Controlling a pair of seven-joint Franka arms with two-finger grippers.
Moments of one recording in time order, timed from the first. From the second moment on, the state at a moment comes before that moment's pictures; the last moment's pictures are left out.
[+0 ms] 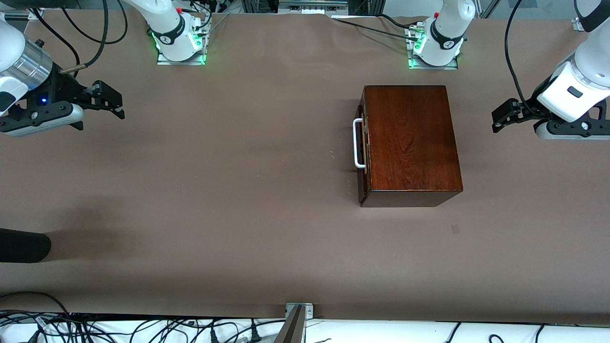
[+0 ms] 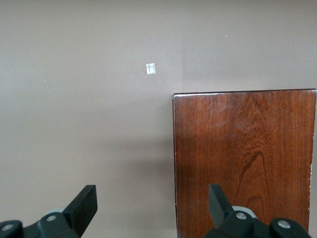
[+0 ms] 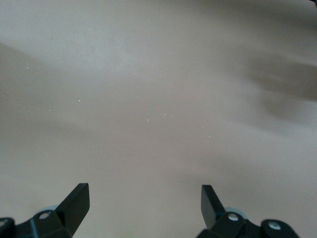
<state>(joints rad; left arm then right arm) -0.02 0.01 -0.08 -1.64 0.03 1.63 -0.10 0.30 0.03 -0.18 -1.58 0.05 1.63 -0.15</state>
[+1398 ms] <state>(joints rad) -0.18 0.09 -0.13 -1.61 0.02 1.60 -0.13 0.30 0.03 -0.18 -1.58 0.05 1.63 -0.15</state>
